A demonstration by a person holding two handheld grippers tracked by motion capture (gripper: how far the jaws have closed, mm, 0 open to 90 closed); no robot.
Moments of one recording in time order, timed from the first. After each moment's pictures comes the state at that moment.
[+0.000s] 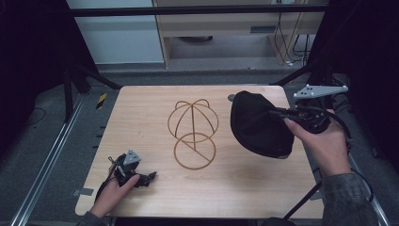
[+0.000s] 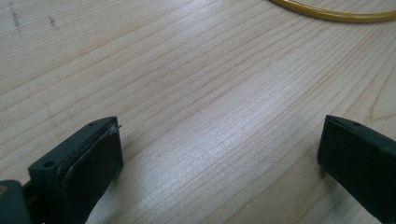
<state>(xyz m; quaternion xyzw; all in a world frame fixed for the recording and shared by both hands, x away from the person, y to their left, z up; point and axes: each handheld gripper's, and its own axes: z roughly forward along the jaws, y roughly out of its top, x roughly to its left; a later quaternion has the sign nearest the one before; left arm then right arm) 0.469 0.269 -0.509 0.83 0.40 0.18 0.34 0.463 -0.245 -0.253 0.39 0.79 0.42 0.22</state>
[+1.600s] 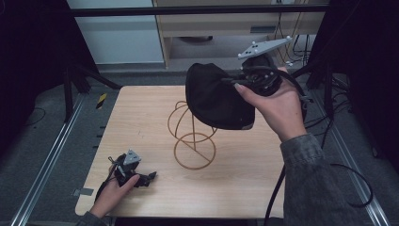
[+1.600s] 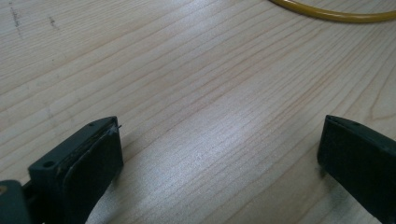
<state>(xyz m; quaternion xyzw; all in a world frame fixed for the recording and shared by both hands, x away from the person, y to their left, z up) 0.469 0.269 -0.509 0.83 0.40 0.18 0.34 0.498 -0.130 -0.173 0.30 0.81 0.44 0.23</state>
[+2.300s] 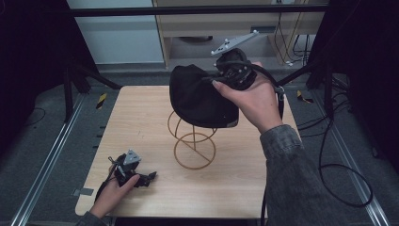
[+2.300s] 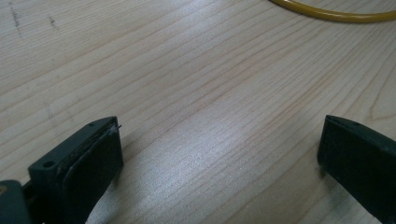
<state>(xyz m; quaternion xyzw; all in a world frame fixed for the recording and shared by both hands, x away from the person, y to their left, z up) 0.469 0.269 -0.509 0.83 0.40 0.18 0.34 0.517 -0.086 -0.174 0.28 0.84 0.42 0.21</state>
